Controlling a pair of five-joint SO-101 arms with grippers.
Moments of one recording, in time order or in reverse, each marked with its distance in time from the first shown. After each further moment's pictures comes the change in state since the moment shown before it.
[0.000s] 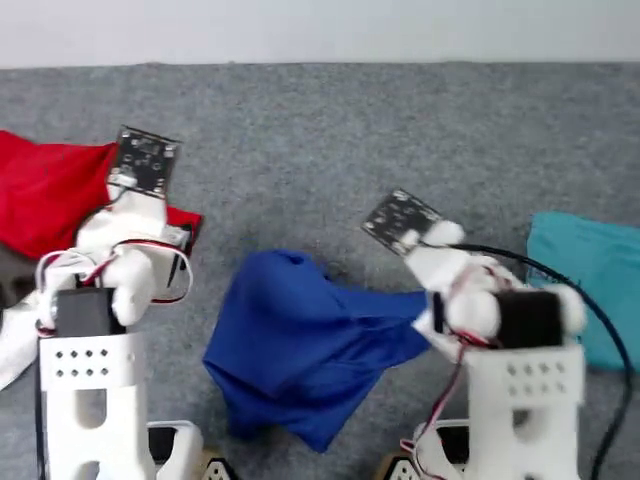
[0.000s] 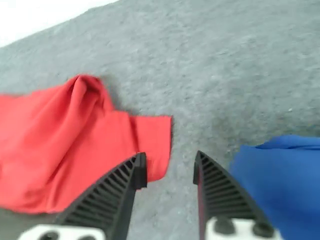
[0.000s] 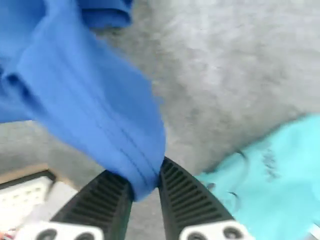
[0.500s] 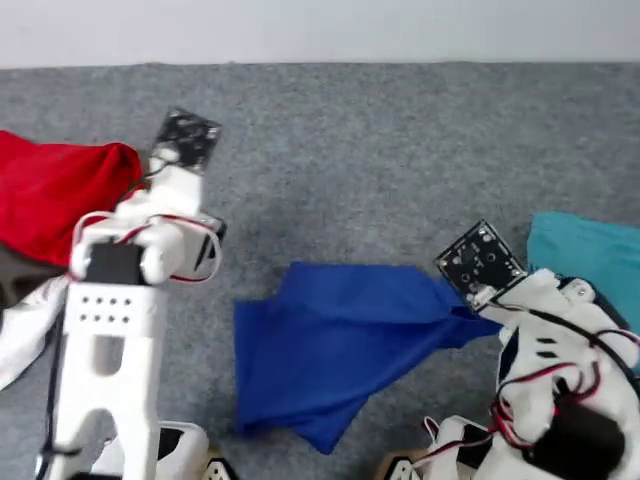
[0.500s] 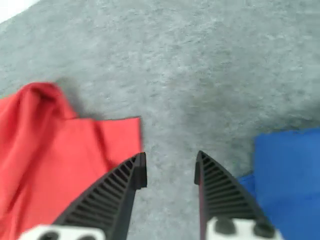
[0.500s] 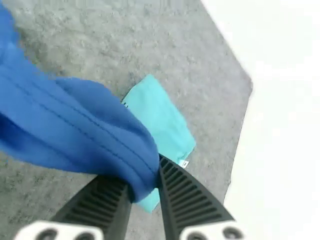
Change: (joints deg) left arm 7.5 15.5 -7.1 0.4 0.4; right arm 26.0 -17.8 0.1 -11.6 18.7
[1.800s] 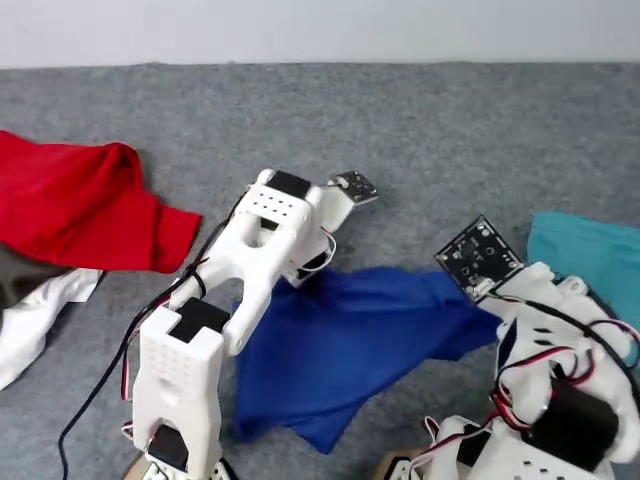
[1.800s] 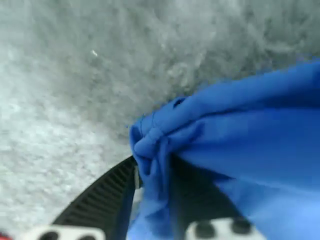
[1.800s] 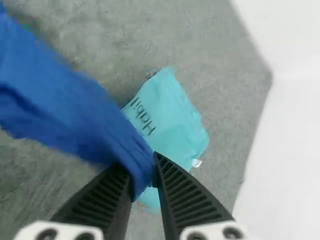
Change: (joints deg) left arm 18.6 61.2 -39.2 18.7 -6.3; right arm 0.3 -0.3 5.4 -4.7 0.2
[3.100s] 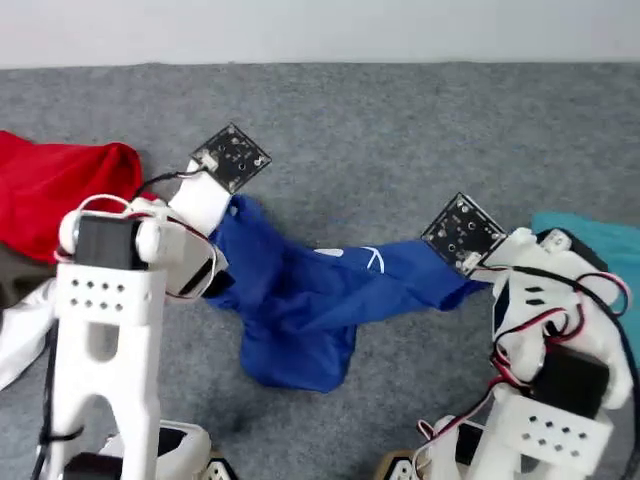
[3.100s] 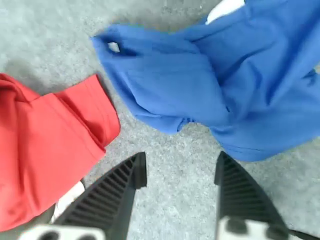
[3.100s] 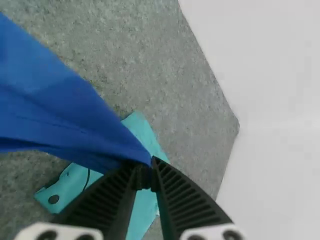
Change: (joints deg) left arm -17.1 -58.2 20.4 11.9 -9.4; right arm -6.0 5.5 4.5 -14.4 3.8
